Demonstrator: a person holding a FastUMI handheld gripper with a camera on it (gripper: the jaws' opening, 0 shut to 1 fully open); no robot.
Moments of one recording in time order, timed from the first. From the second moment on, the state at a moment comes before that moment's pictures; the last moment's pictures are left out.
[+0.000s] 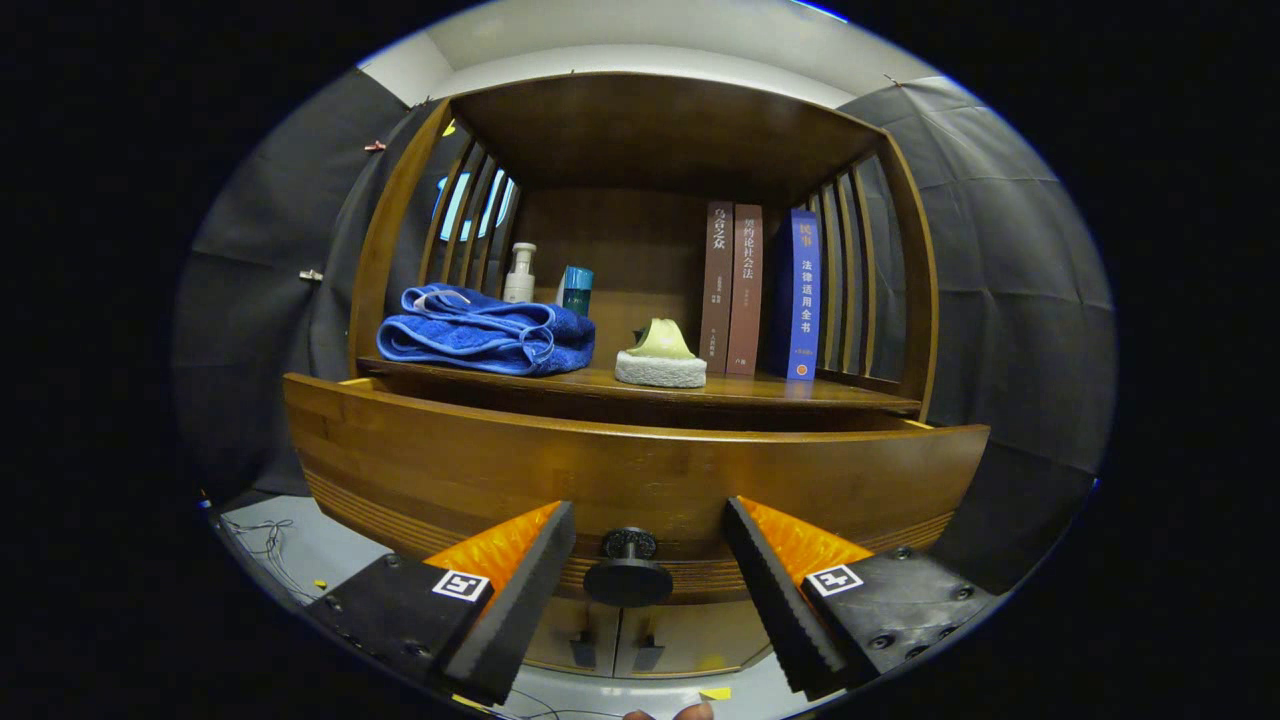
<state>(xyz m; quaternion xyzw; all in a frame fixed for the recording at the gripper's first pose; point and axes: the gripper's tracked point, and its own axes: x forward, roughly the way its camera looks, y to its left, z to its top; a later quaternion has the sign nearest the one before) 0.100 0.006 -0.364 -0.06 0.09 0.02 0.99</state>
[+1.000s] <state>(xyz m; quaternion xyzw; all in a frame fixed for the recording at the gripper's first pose) 0.158 0.020 -0.400 -0.06 0.14 0.02 0.99</state>
